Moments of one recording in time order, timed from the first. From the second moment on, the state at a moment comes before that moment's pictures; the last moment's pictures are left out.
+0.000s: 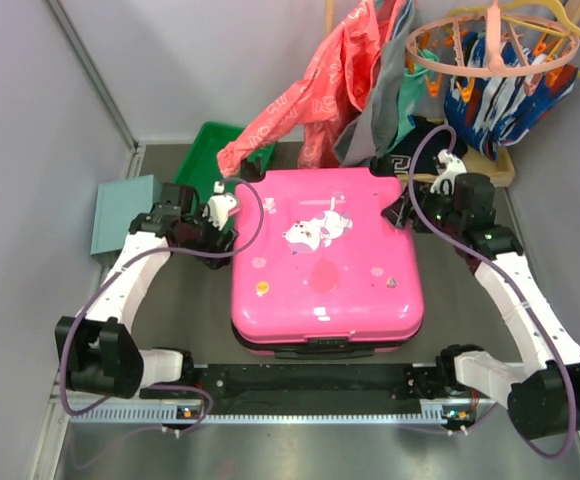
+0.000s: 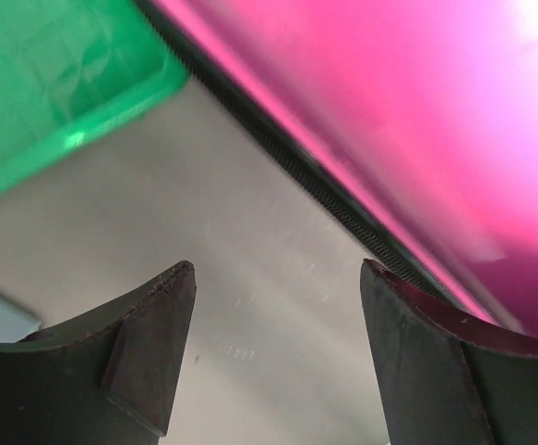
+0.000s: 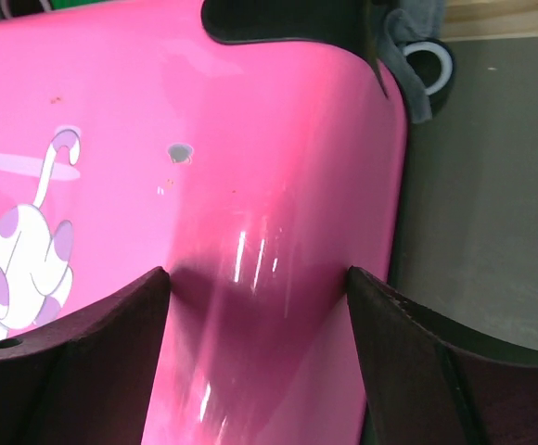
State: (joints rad) left arm -0.14 1.29 1.04 -0.79 0.35 0.50; right arm 0.16 1.08 0.96 -0.42 -0.30 0.33
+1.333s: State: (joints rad) left arm -0.11 1.21 0.94 -0.55 0.53 0.28; right arm 1.76 1.46 1.38 -1.30 0.63 1.58
